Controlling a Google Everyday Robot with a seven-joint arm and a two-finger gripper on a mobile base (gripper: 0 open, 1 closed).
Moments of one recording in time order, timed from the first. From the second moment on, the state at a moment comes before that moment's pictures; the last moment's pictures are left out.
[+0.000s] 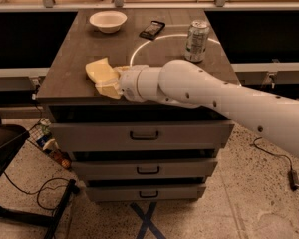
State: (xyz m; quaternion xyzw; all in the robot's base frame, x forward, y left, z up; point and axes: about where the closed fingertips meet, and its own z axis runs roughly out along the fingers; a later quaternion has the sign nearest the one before) arm 0.637 0.110 0.836 -0.42 0.71 0.24 0.52
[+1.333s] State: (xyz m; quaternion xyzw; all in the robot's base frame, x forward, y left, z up) arm 0.711 0.118 0.939 -0.45 0.74 0.19 0.47
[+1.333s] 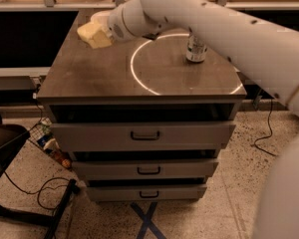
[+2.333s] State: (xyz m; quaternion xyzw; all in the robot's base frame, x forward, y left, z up) arm 0.802 0.111 0.933 -0.41 0.81 0.17 0.38
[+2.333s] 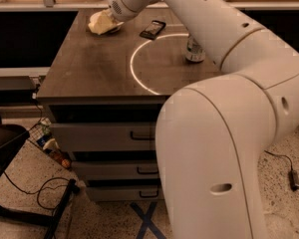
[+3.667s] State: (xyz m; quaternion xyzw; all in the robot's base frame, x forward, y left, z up) arm 0.863 0.116 0.942 -0.33 0.83 0.20 0.41
